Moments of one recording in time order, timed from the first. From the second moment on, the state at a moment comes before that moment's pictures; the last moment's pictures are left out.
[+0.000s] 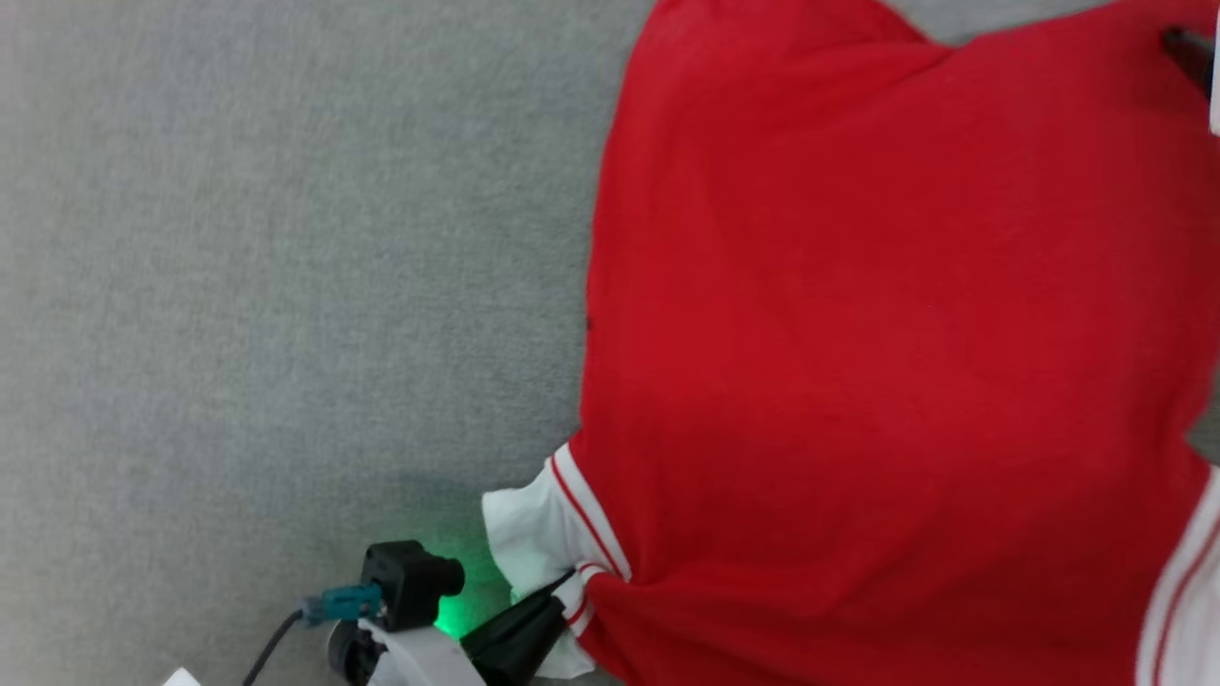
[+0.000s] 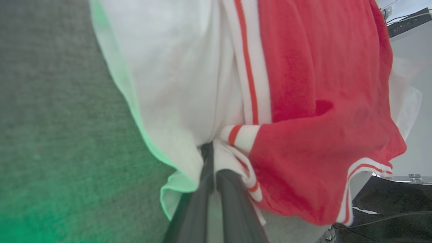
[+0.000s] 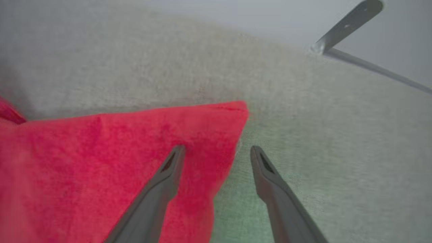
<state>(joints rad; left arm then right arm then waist) -0.32 0.60 -0.94 0.05 -1.07 0.03 -0.13 -1.20 -0.44 0.24 0.68 0.35 0.13 0.84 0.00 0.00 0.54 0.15</state>
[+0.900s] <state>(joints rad) -0.36 0.56 -0.95 0.11 -1.07 0.01 -0.13 -1.21 -0.41 0.31 0.93 0.42 0.13 0.66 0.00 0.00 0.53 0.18</state>
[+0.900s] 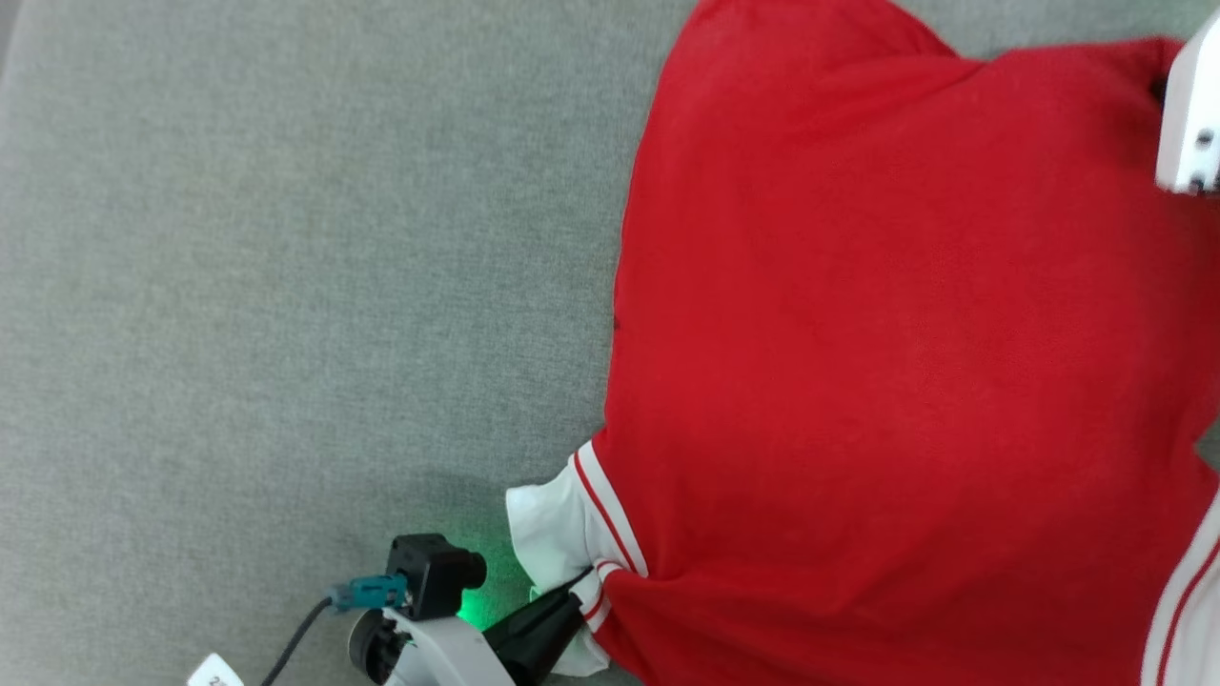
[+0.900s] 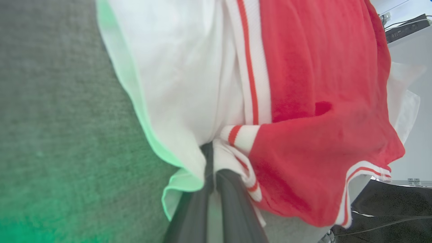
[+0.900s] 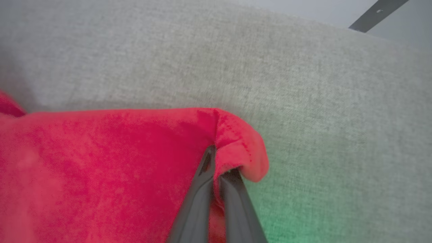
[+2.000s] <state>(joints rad) -0.40 0.52 -0.94 0.21 -1.06 0.07 -0.14 0.09 -0.56 0.05 -0.07 0.79 0.13 0.96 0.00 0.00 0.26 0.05</state>
